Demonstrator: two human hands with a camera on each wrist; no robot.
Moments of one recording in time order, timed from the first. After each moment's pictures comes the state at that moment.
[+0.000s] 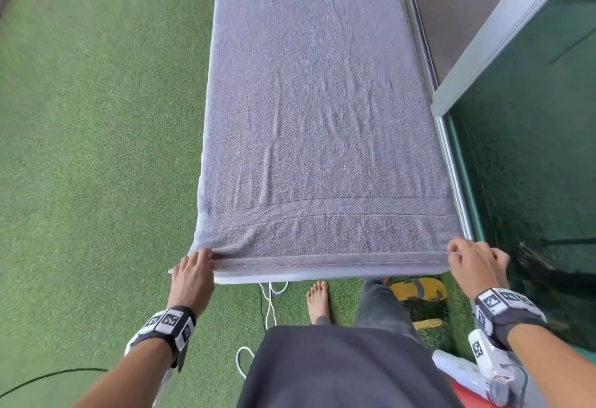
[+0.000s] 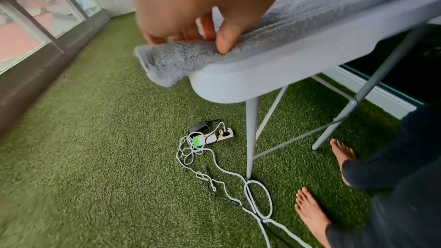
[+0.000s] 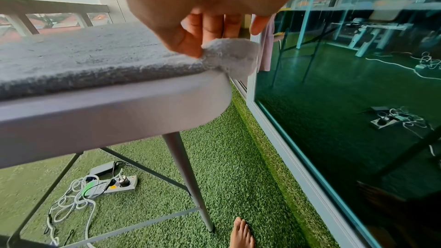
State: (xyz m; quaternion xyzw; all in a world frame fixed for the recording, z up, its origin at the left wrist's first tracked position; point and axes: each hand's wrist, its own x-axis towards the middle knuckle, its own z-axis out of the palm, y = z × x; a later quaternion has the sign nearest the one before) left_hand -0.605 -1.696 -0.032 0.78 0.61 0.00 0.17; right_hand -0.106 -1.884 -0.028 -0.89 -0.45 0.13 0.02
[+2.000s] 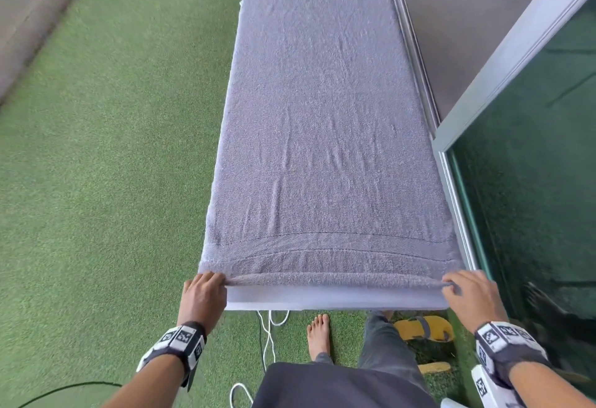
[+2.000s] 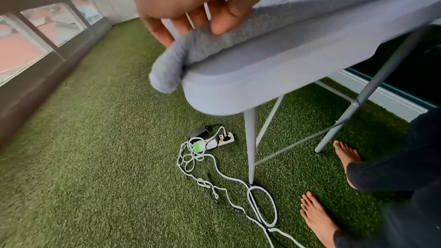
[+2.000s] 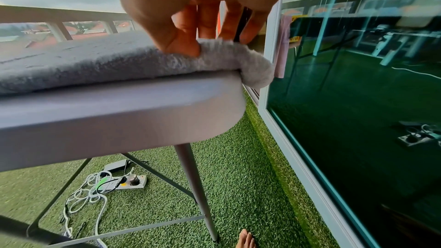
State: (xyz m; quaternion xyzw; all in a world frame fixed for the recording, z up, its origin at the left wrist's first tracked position) left_hand -0.590 -1.690 -0.029 0.81 0.57 0.08 0.14; right_hand -0.105 -1.877 -0.029 -0.87 -0.48 0.13 0.08
